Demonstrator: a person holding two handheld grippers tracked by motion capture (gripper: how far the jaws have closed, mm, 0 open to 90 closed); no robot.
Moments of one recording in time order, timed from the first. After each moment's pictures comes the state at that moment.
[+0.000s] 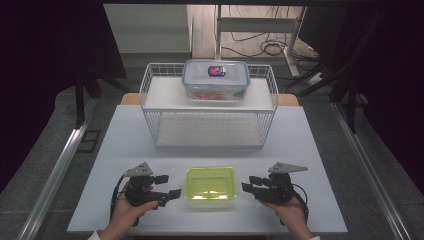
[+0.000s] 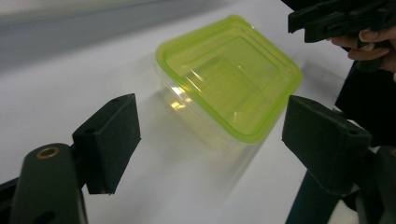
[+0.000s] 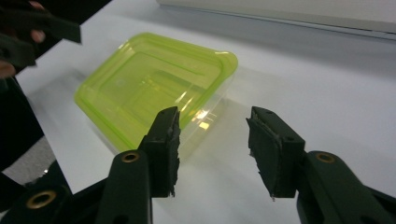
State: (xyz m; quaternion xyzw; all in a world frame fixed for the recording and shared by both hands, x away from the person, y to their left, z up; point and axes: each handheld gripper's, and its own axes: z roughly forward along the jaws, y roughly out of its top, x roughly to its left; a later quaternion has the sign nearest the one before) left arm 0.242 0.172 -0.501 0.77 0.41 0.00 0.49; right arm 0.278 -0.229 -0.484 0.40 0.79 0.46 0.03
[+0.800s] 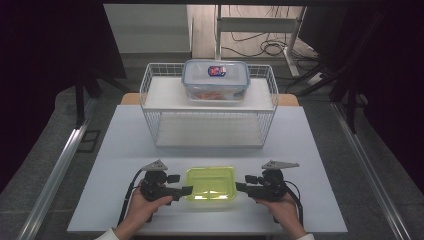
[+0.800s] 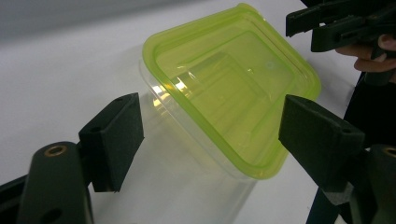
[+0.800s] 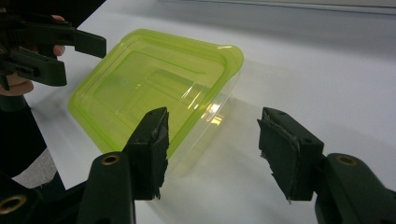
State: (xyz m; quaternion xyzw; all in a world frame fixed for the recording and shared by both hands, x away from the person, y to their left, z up) left arm 0.266 0.146 -0.514 0.77 0.43 -0.03 0.47; right arm 0.291 -0.215 -0.497 0.42 0.79 0.45 0.00
